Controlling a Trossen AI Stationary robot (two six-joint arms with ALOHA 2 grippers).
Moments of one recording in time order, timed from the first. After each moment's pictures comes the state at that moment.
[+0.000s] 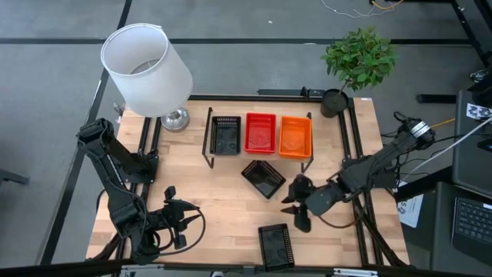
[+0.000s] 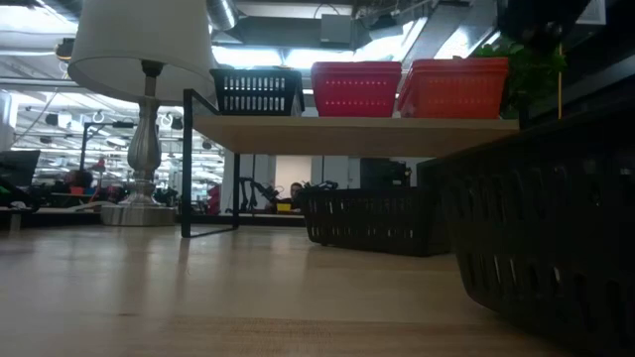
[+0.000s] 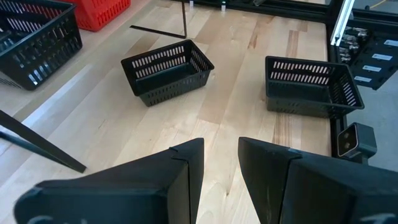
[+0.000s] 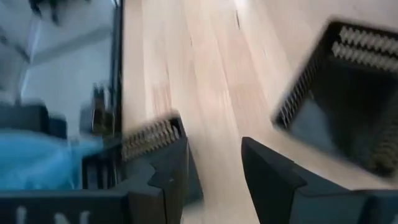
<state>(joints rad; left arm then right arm) -1.02 1.48 1.18 -0.75 -1.03 -1.09 0.60 1.36 0.99 -0.42 0.29 0.75</state>
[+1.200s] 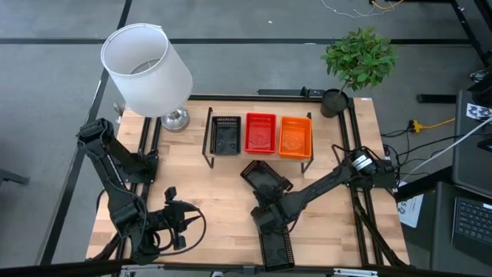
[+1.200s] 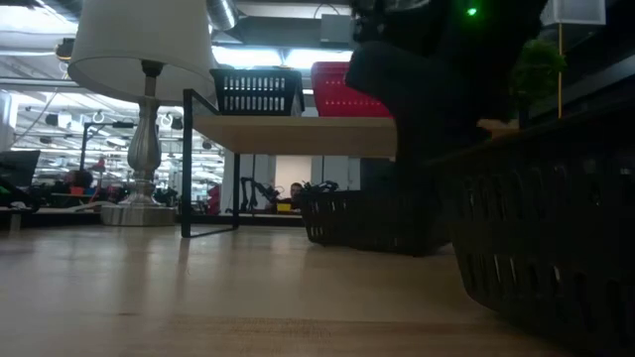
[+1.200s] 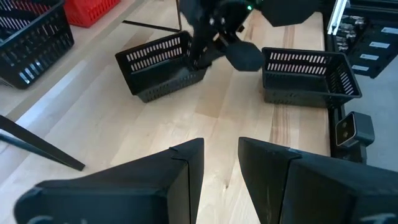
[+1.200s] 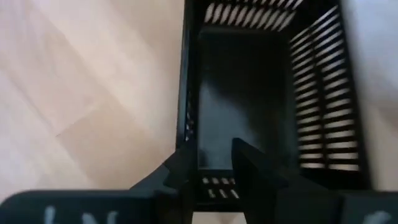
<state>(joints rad) -1.02 1.48 1.18 -0.75 -1.00 -1.06 0.49 2.08 1.52 -0.94 0.58 1.17</state>
